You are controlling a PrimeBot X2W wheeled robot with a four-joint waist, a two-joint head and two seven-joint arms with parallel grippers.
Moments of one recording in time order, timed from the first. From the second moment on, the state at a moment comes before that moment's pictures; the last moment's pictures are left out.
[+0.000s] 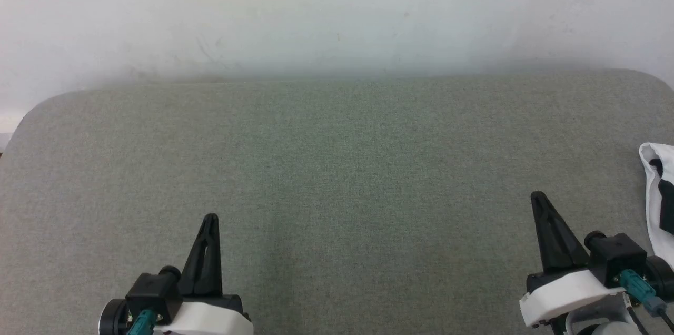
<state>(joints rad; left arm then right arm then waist) 0.08 0.05 -0.05 0.03 -0.15 -0.01 -0.26 0.03 -0.06 -0.02 0.07 0.04 0.13 -0.18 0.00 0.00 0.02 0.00</state>
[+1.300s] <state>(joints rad) 0.07 0.05 -0.04 0.02 -0.11 -0.01 -0.18 0.03 -0.06 -0.02 0.05 0.03 0.13 -0.12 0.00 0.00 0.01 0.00</state>
